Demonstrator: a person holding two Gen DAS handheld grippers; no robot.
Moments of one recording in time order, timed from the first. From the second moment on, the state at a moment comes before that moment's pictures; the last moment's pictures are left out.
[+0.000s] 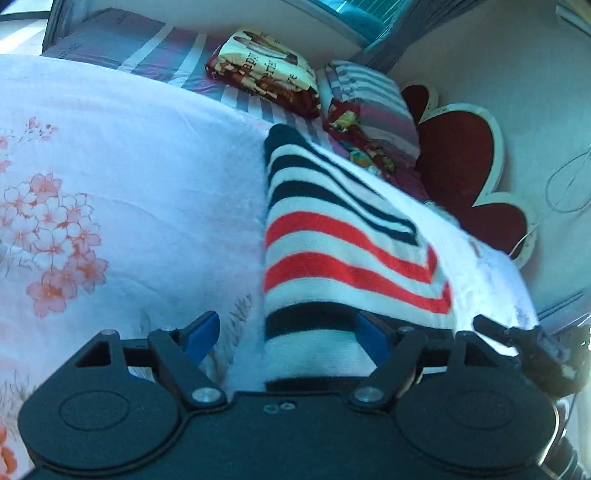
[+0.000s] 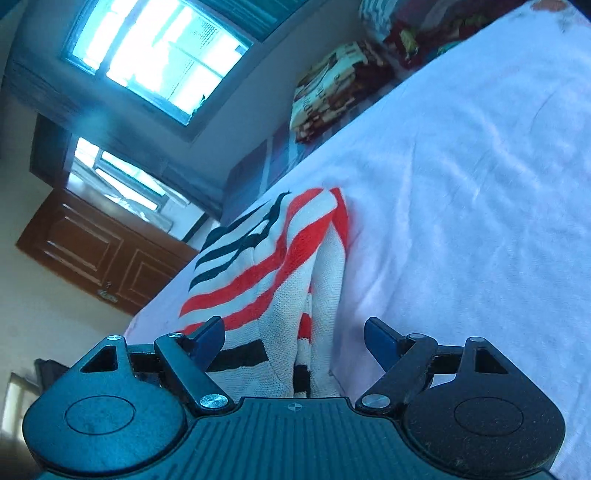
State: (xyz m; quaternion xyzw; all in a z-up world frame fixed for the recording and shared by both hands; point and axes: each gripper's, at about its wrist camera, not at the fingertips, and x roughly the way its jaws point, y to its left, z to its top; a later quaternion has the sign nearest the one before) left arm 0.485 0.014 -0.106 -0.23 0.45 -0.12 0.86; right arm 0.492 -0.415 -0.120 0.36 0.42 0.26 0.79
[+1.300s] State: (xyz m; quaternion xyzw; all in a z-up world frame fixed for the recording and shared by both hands) left arm 0.503 -0.067 -0.080 -0.06 0.44 -0.13 0.88; right arm 0.473 -0.311 -0.096 0.11 0.37 0.29 0.88
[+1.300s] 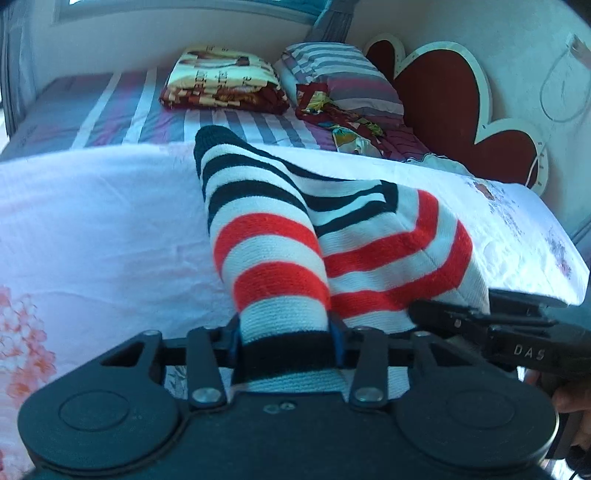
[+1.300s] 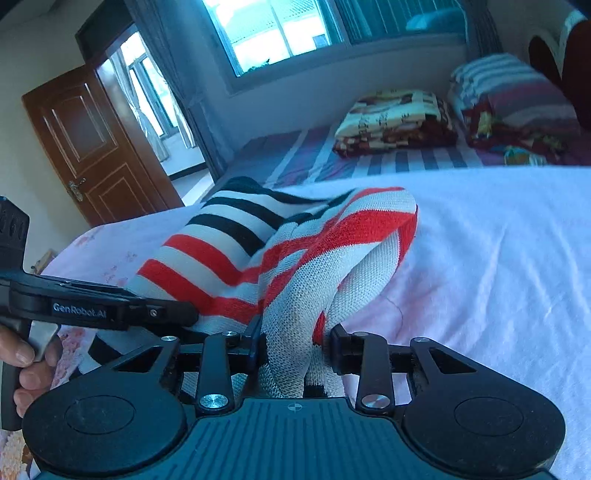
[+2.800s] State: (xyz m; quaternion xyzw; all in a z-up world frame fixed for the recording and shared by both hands) left arm 0.332 0.300 -0.082 -0.18 0.40 -0.07 0.89; right arm 0.380 0.086 -0.112 0.12 0.41 0.34 0.84
